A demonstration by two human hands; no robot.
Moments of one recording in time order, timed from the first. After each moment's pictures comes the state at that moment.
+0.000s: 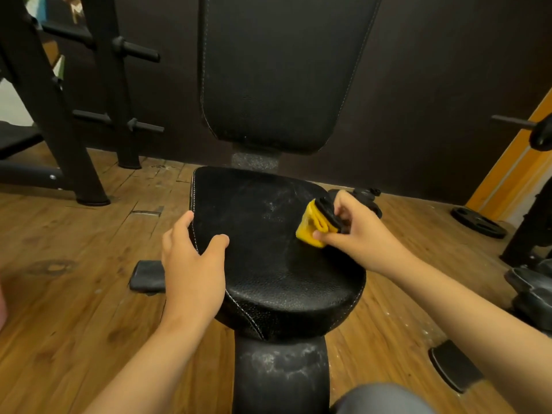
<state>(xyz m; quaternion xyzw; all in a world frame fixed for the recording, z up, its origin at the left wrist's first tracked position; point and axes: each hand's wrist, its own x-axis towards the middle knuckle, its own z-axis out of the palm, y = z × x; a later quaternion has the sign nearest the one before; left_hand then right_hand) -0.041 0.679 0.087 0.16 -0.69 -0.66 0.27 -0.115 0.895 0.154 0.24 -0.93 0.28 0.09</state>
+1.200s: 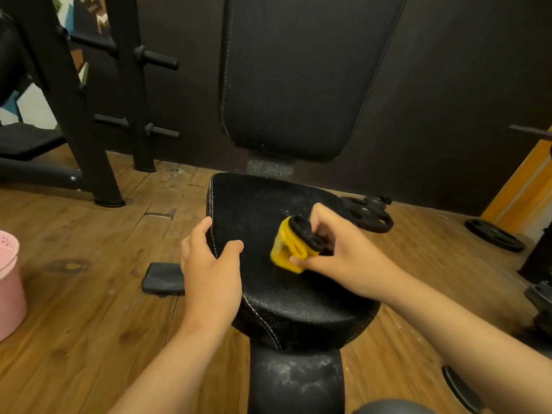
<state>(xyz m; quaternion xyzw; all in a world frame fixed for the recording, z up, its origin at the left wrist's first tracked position) -0.038 0.678 0.092 0.17 -0.64 -0.71 0.25 -0.096 0.853 0.150 0.36 -0.87 0.34 0.02</state>
